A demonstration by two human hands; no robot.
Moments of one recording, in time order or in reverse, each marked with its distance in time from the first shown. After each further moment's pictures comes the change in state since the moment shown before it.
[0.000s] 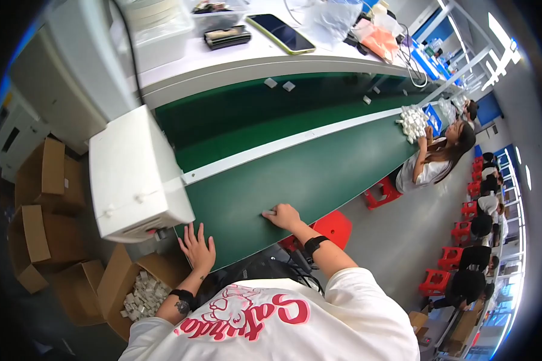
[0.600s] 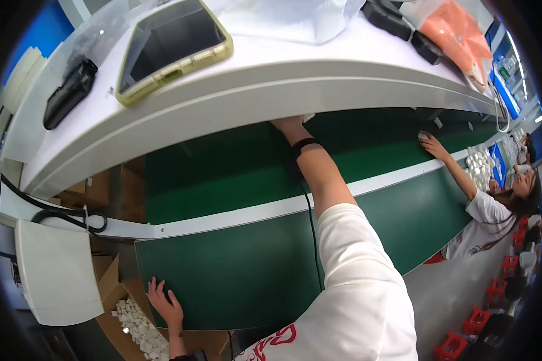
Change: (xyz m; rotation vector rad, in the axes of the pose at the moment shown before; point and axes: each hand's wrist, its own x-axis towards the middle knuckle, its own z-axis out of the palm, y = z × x) left_hand 0.023 0.081 0.034 0.114 0.288 -0.369; right_hand 0.494 0.061 -0.242 -0.359 1.459 -0.776
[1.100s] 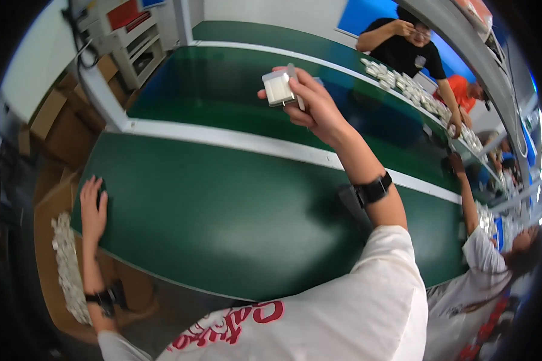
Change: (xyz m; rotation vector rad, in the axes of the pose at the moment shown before) left_hand -0.024 0.002 0.026 0.052 0.232 -0.009; right_hand -0.010 -0.031 -0.270 1.952 -0.971 0.391
